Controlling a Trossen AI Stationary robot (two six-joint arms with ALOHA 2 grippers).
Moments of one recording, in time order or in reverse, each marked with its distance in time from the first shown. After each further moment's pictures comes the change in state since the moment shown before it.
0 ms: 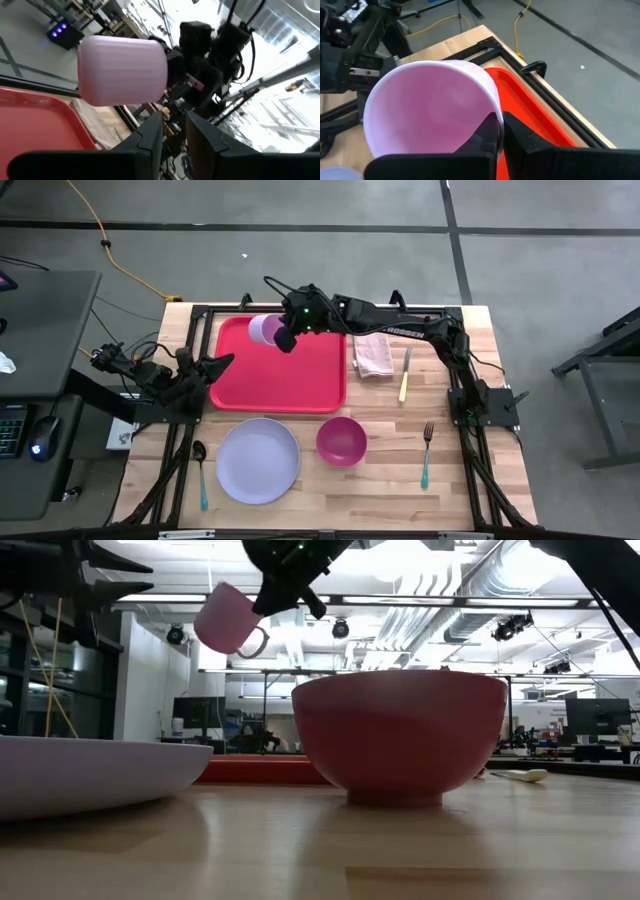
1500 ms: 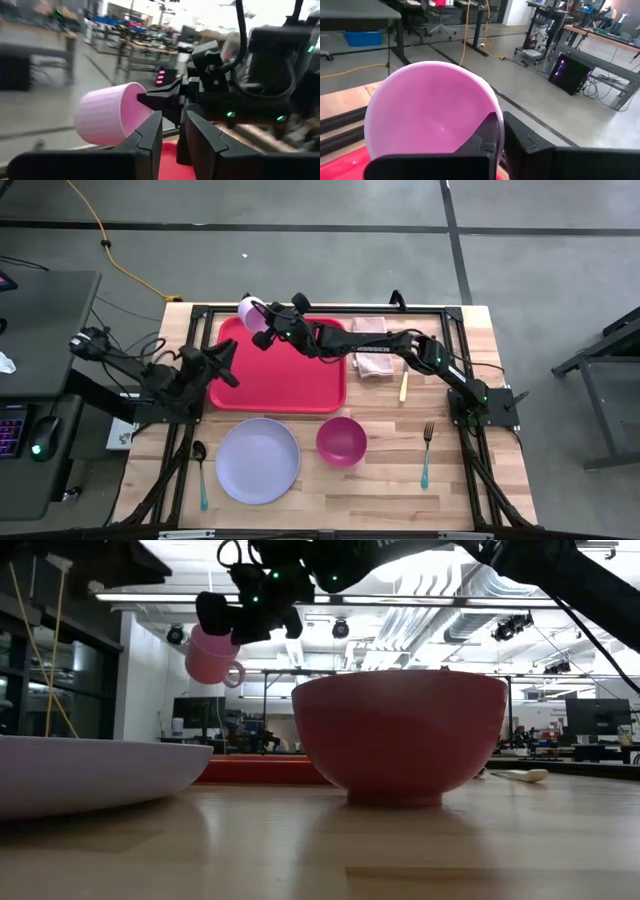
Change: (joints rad) left arm 0.001 0.567 0.260 0.166 -0.447 0.563; right arm 0.046 0.237 -0.001 0.541 0.456 -0.272
